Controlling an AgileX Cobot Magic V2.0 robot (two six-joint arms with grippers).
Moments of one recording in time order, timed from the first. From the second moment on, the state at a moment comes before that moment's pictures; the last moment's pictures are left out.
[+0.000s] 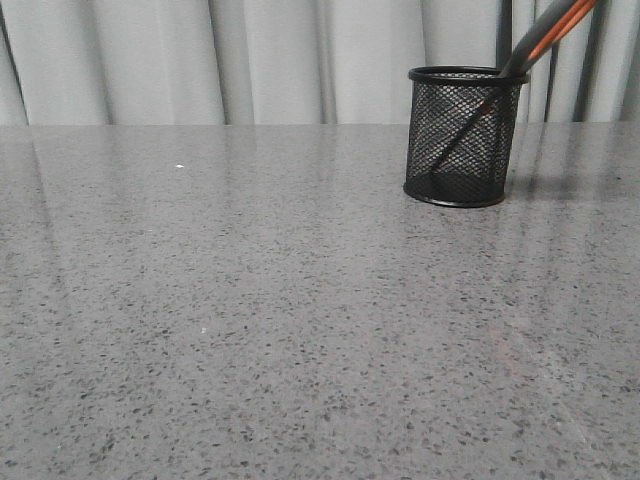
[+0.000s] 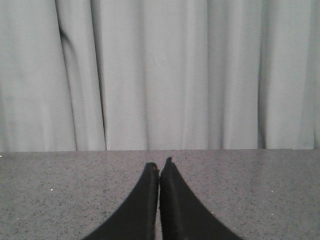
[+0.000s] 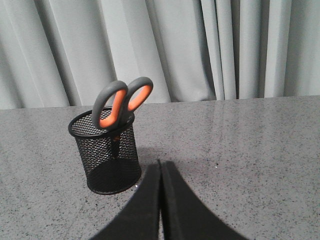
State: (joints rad) left arm -0.08 0.22 -0.27 -0.58 0.01 0.55; right arm 0.12 0.30 -0.25 0.35 0.04 -0.26
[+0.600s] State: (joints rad) left arm -0.08 0.21 -0.27 -0.59 0.01 0.55; right arm 0.12 0.30 -0.25 0.35 0.04 -0.26
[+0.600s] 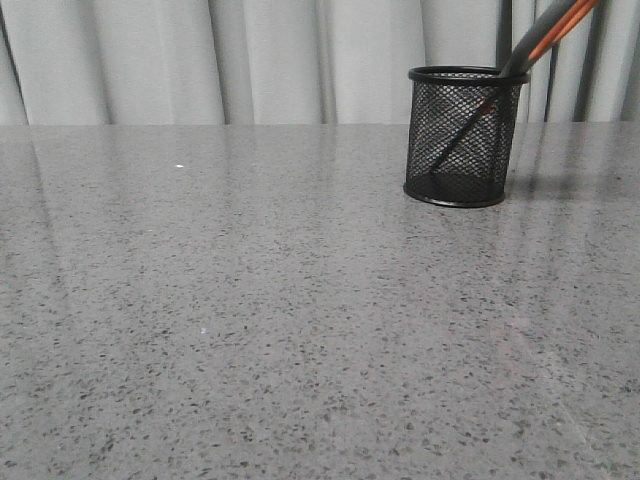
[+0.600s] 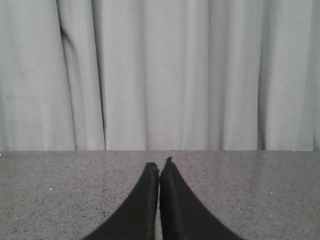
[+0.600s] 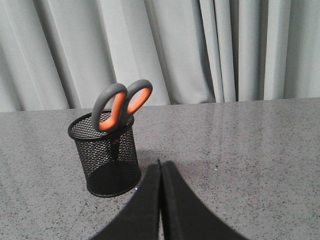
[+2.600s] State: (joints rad) left arm -0.04 0.00 0.00 -0.06 0.09 0.11; right arm 0.12 0.30 -0.24 0.35 0.04 -0.26
